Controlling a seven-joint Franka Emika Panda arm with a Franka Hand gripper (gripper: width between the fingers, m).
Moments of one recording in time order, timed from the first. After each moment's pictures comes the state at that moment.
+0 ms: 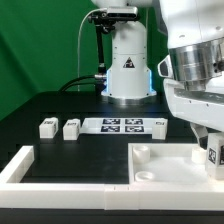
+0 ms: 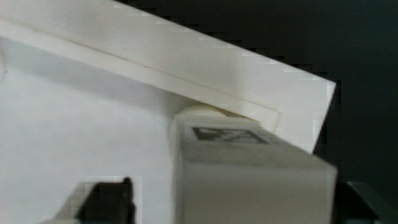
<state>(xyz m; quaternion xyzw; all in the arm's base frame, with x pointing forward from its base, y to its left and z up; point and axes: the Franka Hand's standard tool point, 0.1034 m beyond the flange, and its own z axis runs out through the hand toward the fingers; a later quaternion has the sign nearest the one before) 0.624 0.117 0.069 -0.84 0.53 0.02 0.11</state>
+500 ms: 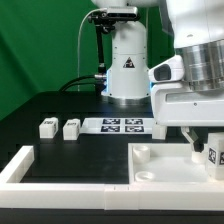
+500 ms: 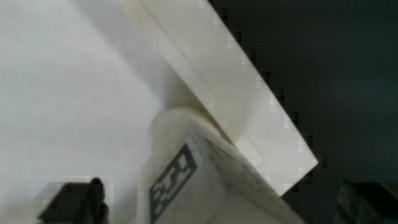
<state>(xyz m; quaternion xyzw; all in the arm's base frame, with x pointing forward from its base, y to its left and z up) 0.624 0.125 0.069 -0.97 0.24 -0.01 0.10</state>
